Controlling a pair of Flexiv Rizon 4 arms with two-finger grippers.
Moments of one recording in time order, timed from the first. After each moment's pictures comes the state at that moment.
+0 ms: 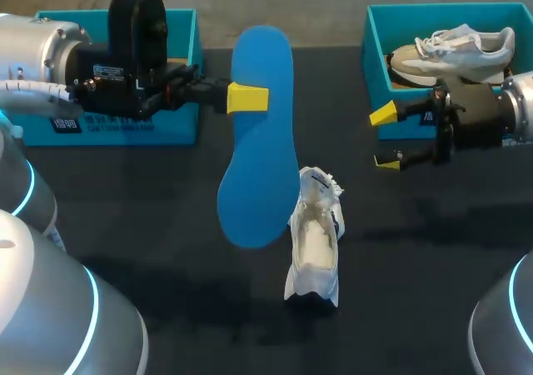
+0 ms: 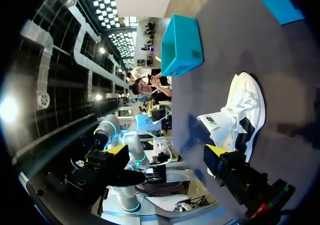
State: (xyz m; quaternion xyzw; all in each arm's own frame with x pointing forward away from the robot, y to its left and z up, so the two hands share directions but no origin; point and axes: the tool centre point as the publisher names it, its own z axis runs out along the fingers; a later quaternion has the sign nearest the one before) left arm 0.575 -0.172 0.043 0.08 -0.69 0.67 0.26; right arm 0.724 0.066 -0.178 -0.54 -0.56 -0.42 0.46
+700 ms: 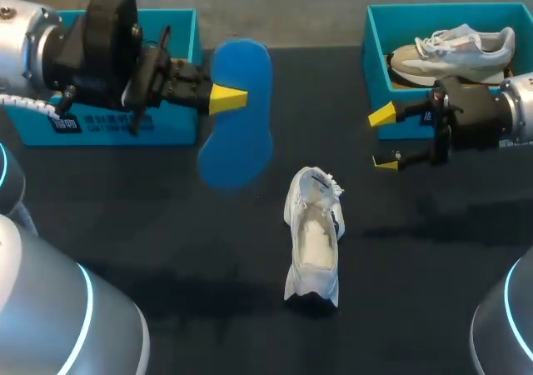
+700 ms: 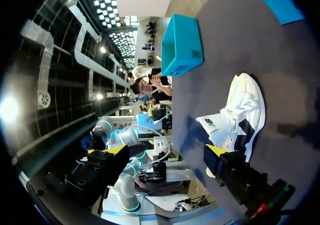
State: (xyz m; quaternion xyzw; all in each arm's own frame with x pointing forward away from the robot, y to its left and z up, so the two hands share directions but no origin) left arm 0.608 -0.151 0.019 -0.10 -0.76 0.64 0.00; right arm 0.727 0.066 -0.182 -0.54 -0.56 -0.42 0.46
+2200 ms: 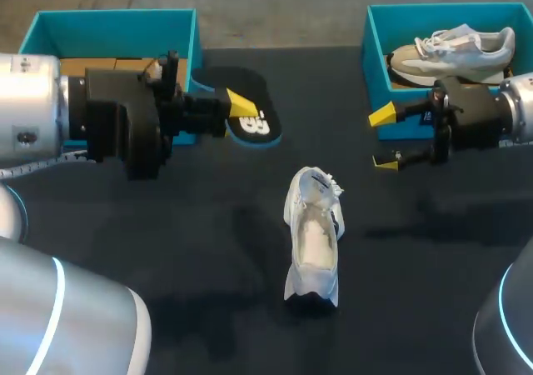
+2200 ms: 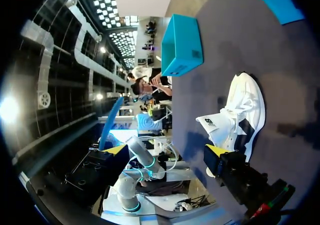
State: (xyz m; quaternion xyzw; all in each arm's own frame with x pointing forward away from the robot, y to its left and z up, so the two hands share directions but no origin) left arm 0.641 -0.154 -0.027 -0.48 -0.63 0.40 -0.46; right arm 0.727 0.066 -0.181 -0.54 -0.56 -0.42 0.47
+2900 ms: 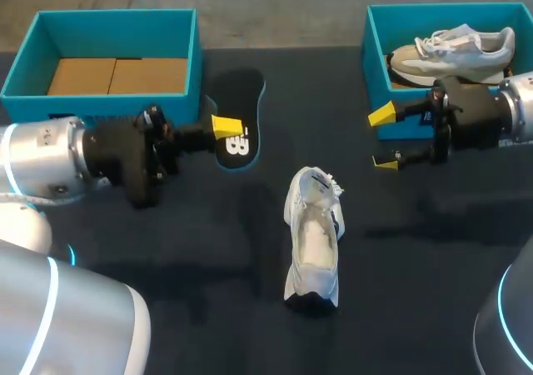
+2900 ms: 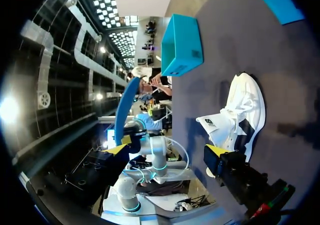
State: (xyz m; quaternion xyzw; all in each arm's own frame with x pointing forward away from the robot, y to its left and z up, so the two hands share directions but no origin) left arm 0.683 -0.141 -0.088 -0.48 -0.46 0.46 -0.59; right arm 0.727 0.067 -0.181 -0.54 -0.56 -0.42 0.47
